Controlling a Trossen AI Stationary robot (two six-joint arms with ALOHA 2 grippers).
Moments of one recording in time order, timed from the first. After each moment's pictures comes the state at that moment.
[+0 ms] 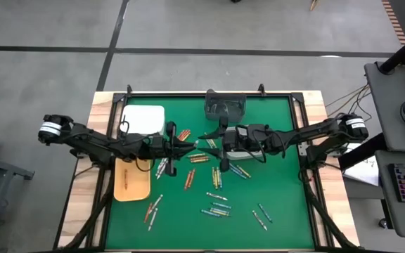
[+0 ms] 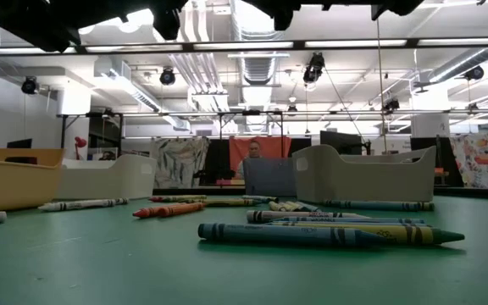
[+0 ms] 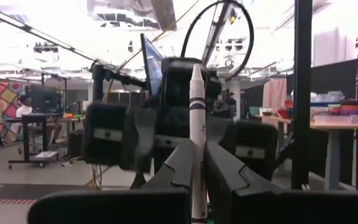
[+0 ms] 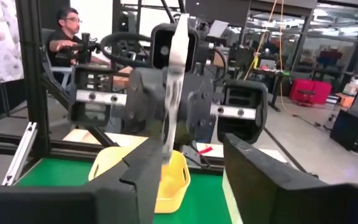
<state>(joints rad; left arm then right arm) -0.13 1.34 0.55 1.14 -0.14 0.04 0.05 1.51 0.95 0.63 0.02 -0.13</state>
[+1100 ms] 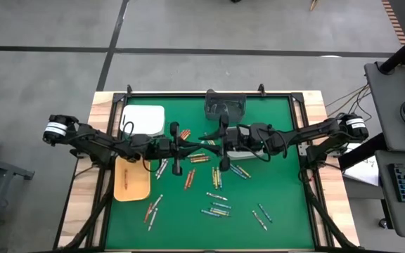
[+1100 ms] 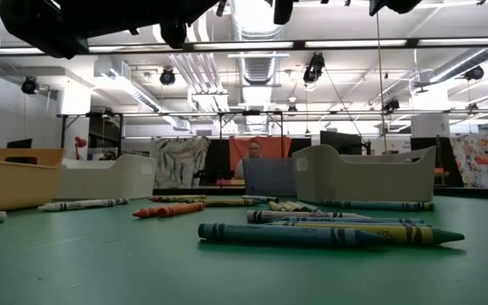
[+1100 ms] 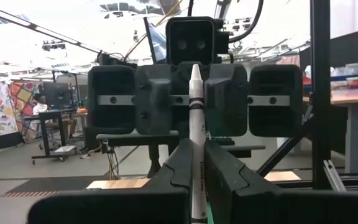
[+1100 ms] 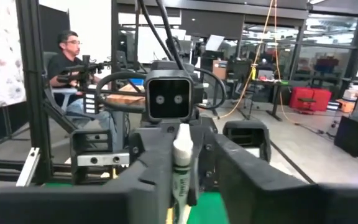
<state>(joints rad) -0.12 1.41 0.56 1.14 -0.16 0.12 0.05 1.51 0.96 0.69 0.03 -0.09</state>
